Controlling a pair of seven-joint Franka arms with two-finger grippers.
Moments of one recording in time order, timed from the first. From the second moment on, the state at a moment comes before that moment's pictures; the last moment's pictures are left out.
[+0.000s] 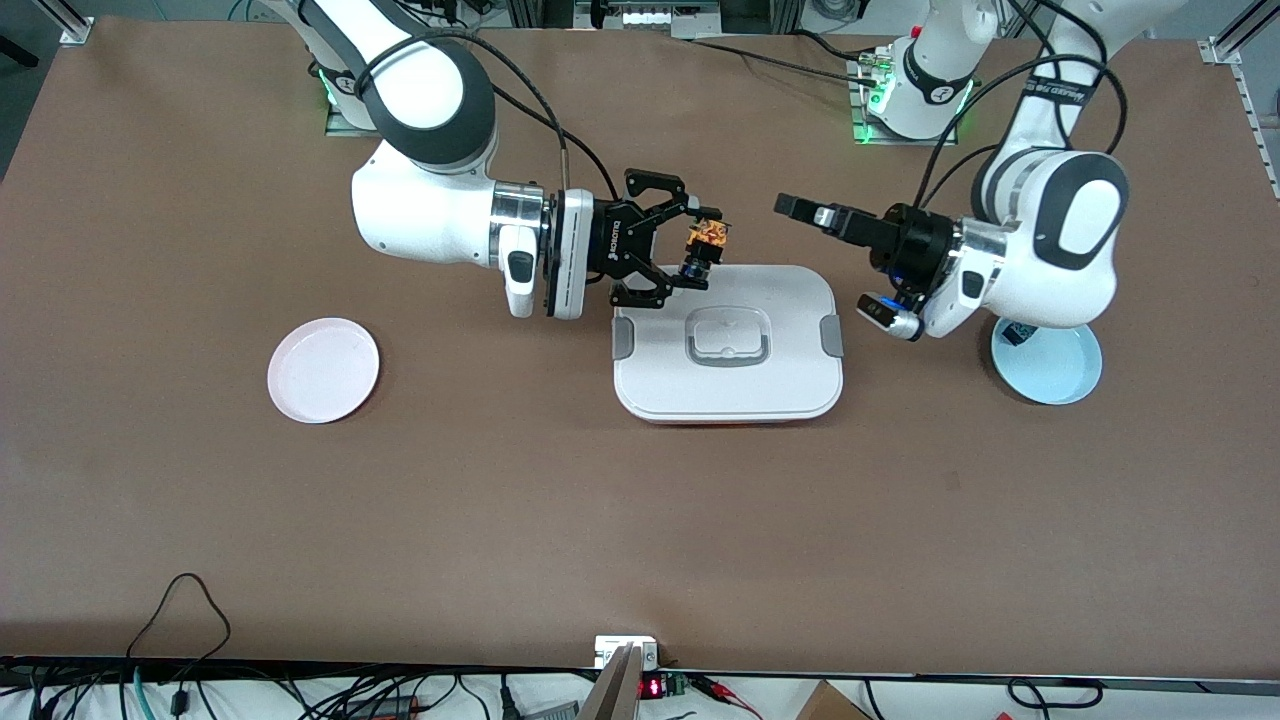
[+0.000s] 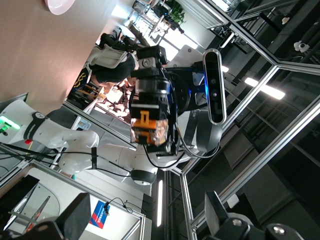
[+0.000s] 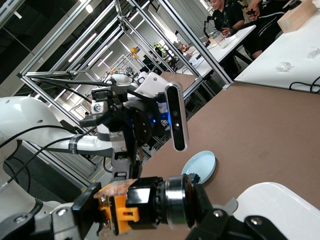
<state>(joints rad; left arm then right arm) 0.01 0.24 -0.19 -2.00 -1.64 1.47 0.08 0.17 0.43 0.58 -1.64 1.49 2.41 -1.24</state>
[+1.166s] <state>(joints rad) -0.05 0.38 -0.30 -1.94 -1.89 1.64 0.40 0.16 0.43 0.58 -1.65 1.49 2.41 -1.39</state>
